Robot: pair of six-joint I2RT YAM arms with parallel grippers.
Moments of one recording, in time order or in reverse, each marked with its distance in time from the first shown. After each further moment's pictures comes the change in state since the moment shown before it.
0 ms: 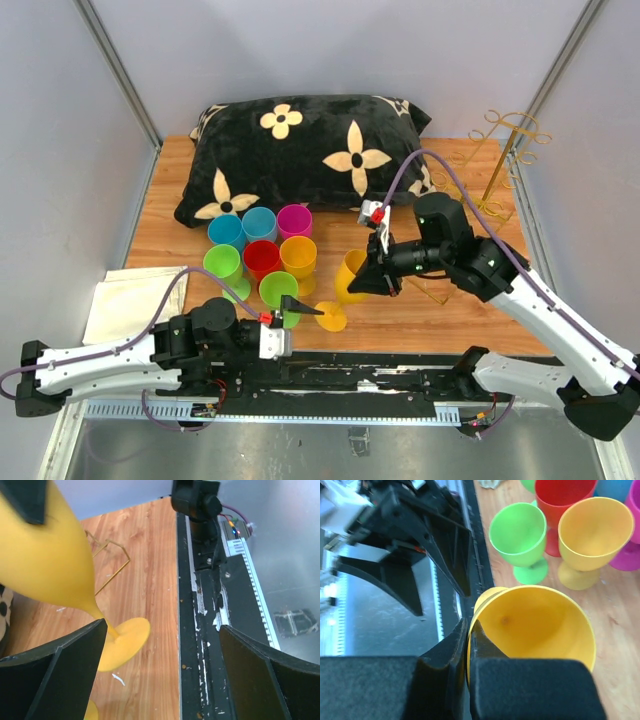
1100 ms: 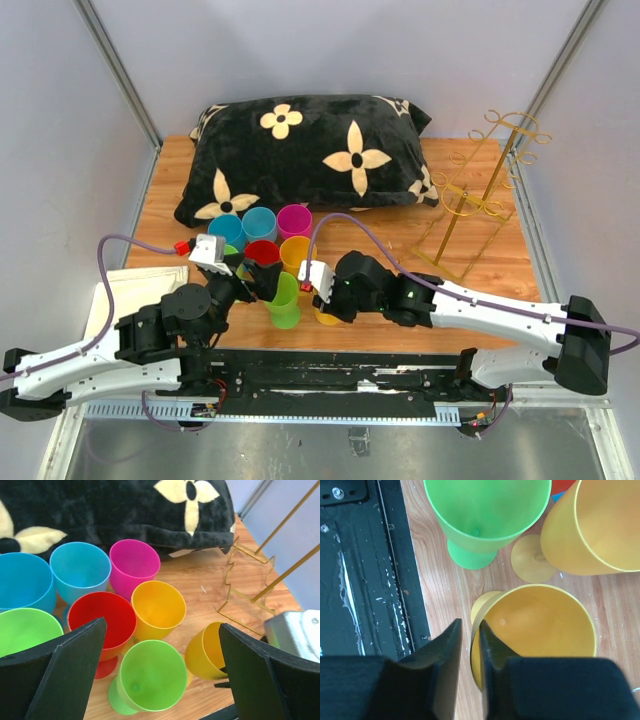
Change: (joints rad) left arm 0.014 -0.032 0.267 -0.317 -1.149 -0.799; right arm 0.419 0.204 -0.276 0.337 0.668 -0.238
